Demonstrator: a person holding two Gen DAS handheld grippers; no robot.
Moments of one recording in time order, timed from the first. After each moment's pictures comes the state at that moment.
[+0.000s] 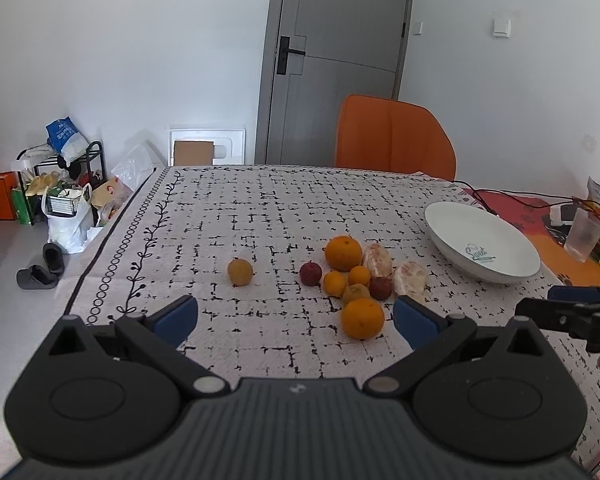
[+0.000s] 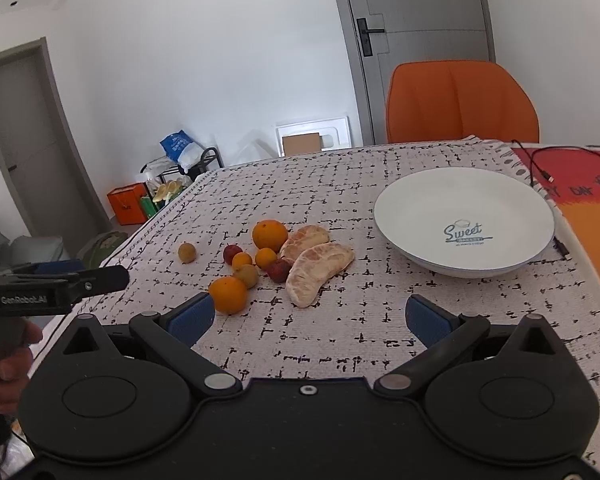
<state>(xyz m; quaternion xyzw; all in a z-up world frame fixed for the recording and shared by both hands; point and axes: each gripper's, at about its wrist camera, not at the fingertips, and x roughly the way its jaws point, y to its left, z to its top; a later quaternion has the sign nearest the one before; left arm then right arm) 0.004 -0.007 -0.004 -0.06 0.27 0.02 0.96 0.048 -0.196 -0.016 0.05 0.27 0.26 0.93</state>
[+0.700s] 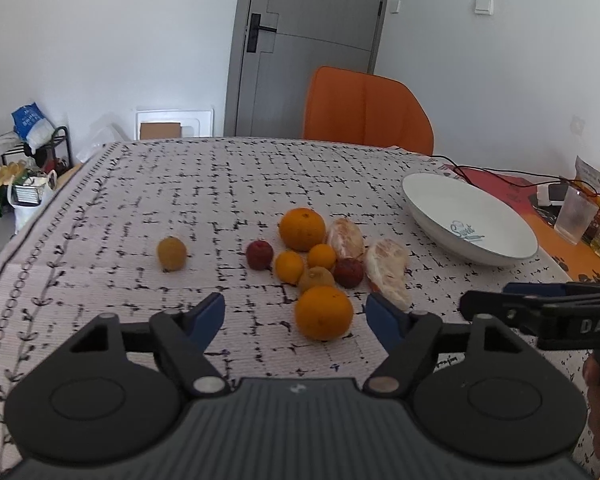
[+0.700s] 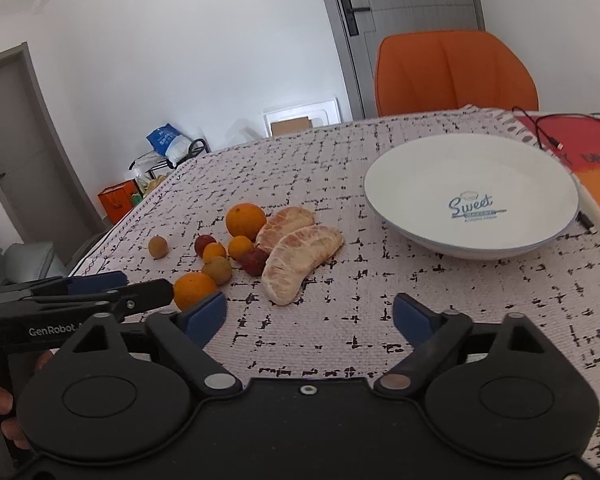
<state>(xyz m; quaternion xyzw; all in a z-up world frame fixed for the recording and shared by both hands) 0.050 -0.034 -0.043 -0.06 0.29 -0.02 0.95 0.087 -0.186 -0.050 0.06 0.29 0.24 0.92</state>
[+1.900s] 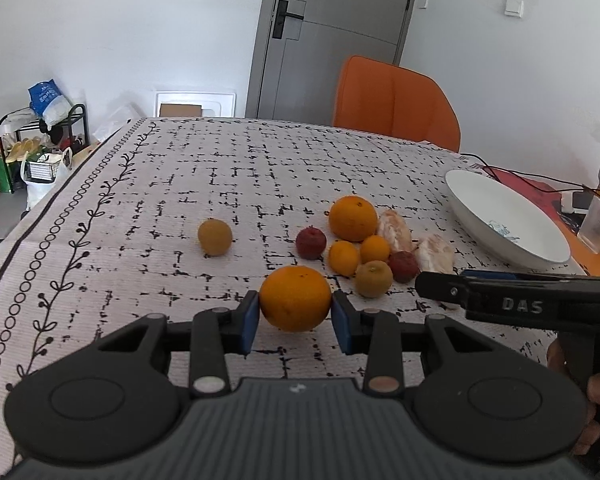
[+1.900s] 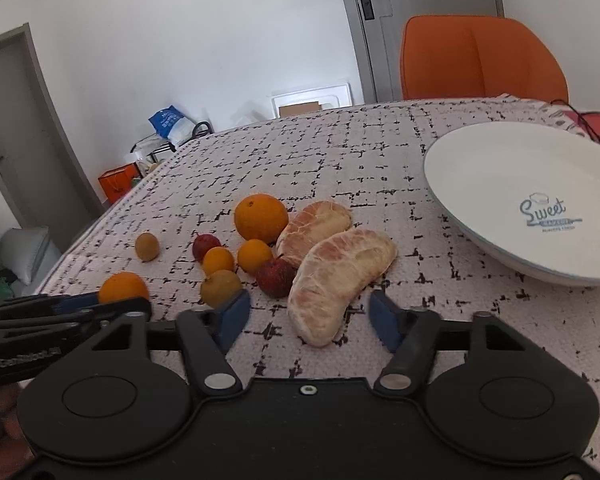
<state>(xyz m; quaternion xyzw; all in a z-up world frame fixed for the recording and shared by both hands) 0.058 0.001 -0.055 -0.08 0.31 0.00 0.95 0.130 -0.129 -0.069 0.04 0.30 0.25 0.92</state>
